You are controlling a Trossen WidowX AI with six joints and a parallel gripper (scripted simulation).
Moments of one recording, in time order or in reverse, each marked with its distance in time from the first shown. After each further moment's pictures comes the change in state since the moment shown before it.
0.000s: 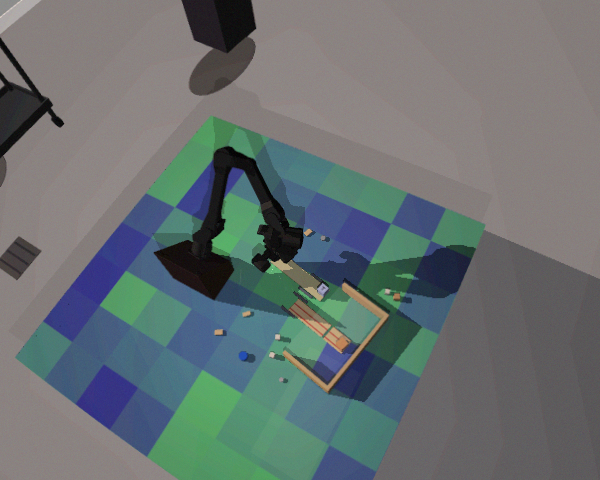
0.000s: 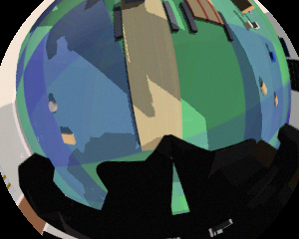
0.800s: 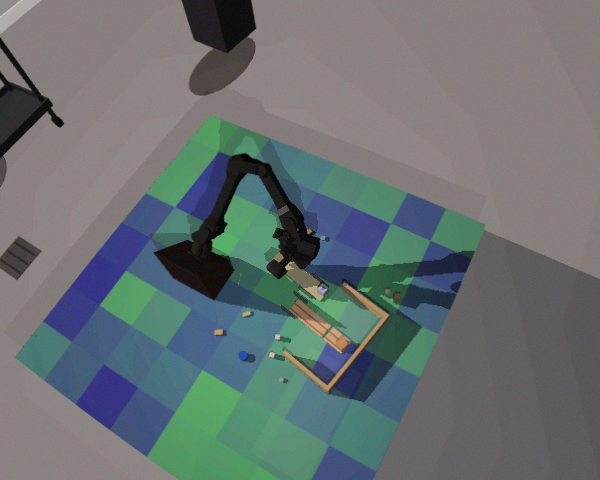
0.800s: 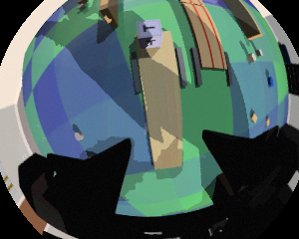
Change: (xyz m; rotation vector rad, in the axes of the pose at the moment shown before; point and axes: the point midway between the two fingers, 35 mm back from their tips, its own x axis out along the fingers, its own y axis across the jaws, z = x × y) arm -0.033 0.010 0.071 -0.005 -0.017 0.010
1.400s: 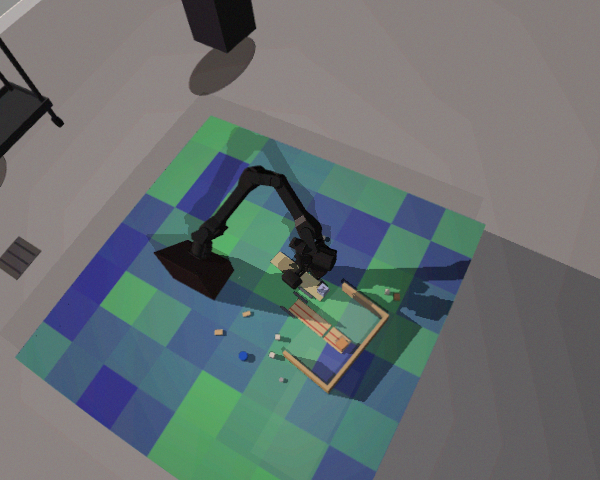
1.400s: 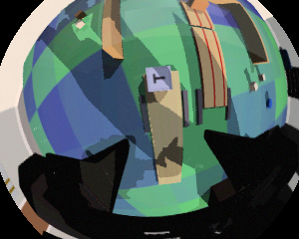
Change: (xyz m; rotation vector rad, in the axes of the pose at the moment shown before) arm -0.009 0.005 0.068 -0.003 -0.002 0.000
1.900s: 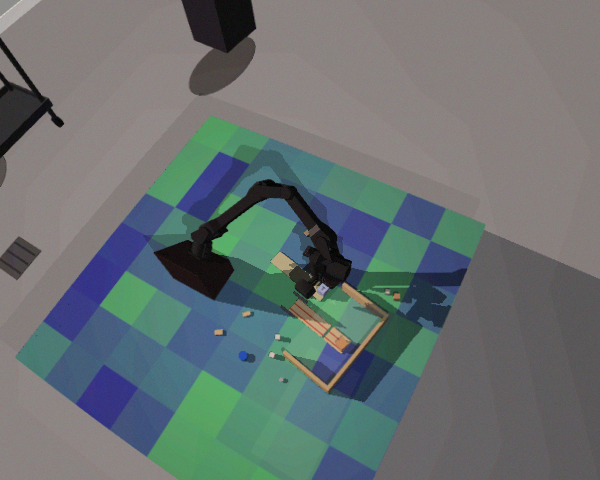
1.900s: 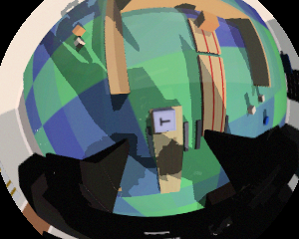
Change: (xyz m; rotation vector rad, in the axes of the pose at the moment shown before) arm -0.006 0.003 0.057 -0.003 -0.003 0.000
